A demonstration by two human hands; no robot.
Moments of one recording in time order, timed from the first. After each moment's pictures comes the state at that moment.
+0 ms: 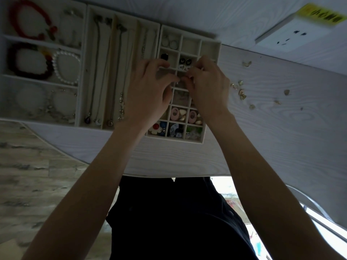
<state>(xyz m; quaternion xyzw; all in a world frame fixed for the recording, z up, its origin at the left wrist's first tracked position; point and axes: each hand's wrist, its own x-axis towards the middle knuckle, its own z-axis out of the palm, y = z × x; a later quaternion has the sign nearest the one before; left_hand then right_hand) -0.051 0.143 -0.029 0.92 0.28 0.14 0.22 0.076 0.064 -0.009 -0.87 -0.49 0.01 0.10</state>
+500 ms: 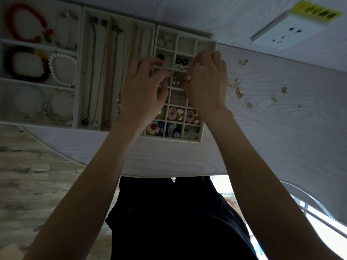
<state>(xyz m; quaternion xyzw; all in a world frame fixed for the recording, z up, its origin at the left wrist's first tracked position) -0.050 0.146 -0.029 0.92 0.30 0.16 0.21 0.080 0.069 -0.003 -0.89 -0.45 0.03 0.02</state>
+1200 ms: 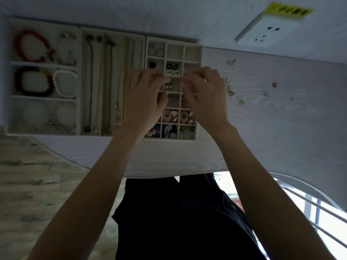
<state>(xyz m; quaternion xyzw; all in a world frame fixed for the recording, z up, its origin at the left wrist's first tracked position) -0.046 0.134 -0.020 0.93 0.28 0.13 0.20 0.075 0.028 0.001 -0.85 -0.44 0.03 0.27</state>
